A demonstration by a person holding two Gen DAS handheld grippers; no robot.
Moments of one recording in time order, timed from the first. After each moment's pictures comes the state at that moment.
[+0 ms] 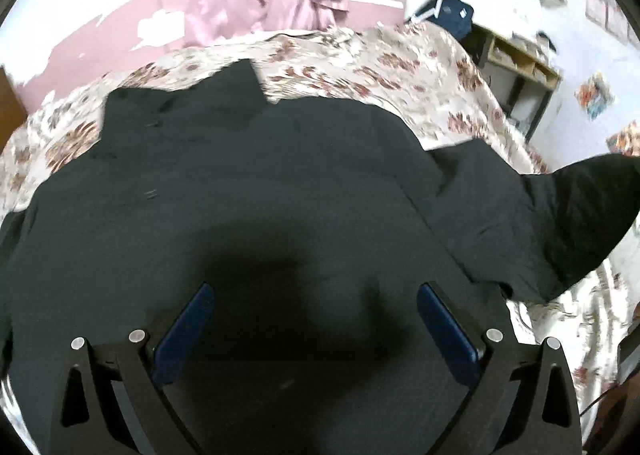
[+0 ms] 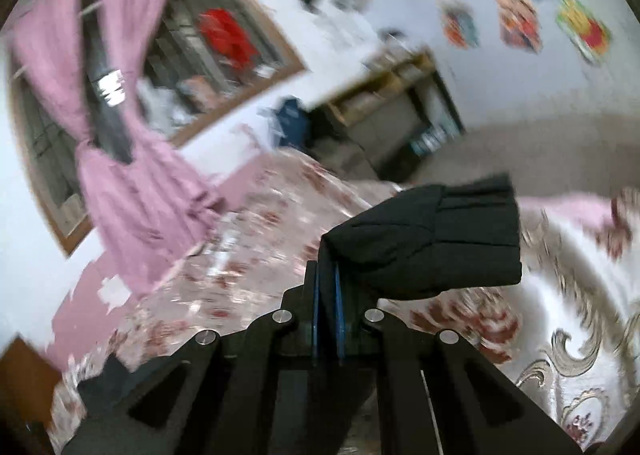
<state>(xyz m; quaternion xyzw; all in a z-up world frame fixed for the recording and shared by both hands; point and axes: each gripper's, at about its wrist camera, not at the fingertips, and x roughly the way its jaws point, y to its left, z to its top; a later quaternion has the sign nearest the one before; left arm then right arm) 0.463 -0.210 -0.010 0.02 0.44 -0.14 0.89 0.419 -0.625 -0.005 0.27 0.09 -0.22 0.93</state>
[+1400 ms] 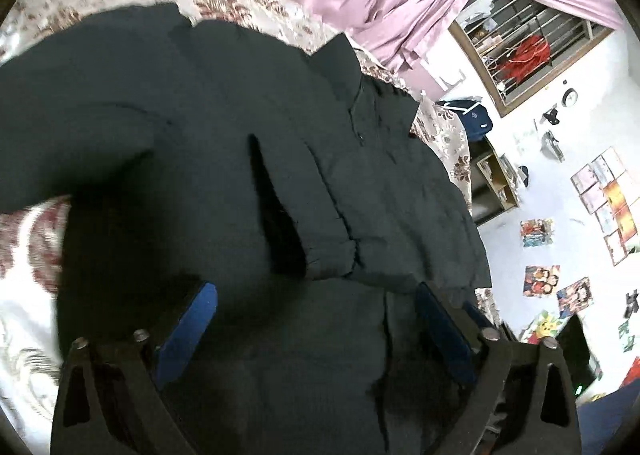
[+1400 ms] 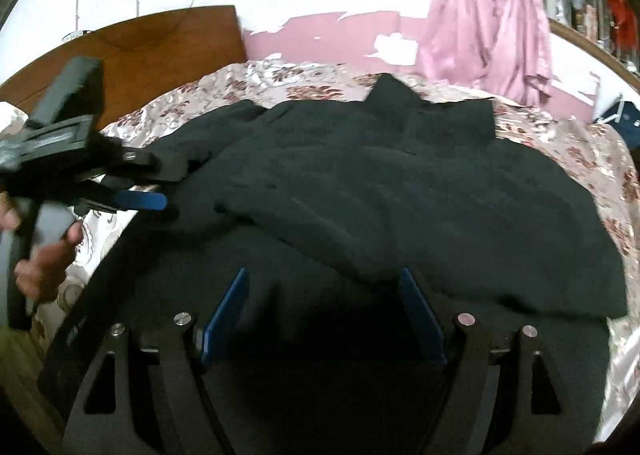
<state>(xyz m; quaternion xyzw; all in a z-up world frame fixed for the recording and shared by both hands) 0.419 0.076 -0.077 -0.28 0.46 -0.19 0.82 0.324 -0.264 -0.025 -0.07 0.32 0.19 0.92</state>
